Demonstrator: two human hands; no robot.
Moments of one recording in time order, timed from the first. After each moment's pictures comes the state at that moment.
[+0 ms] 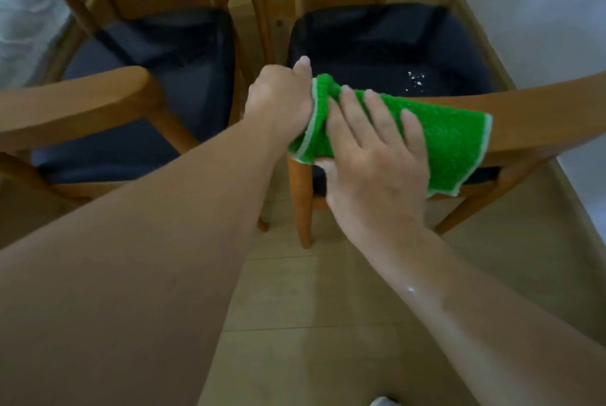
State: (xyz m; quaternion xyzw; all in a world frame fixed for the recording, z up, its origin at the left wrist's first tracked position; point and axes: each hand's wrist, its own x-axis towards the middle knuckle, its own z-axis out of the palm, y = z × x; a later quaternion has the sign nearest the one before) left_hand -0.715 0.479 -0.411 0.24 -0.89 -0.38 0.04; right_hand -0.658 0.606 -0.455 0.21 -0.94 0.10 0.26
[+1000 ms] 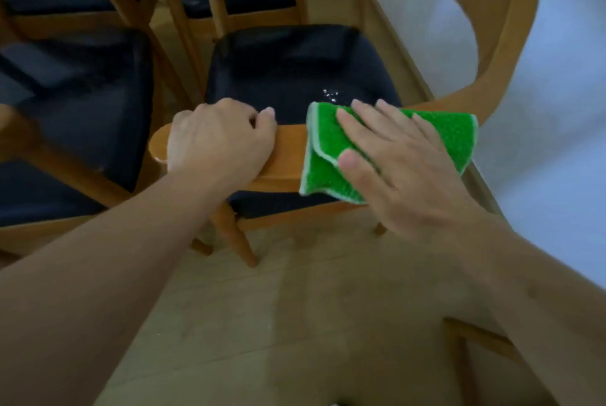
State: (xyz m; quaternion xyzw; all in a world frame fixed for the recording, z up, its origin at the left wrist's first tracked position) left_hand -0.715 0.542 -0.407 0.11 -0.99 -0.11 0.06; right_hand -0.716 0.756 -0.421 0.26 -0.96 0.13 0.03
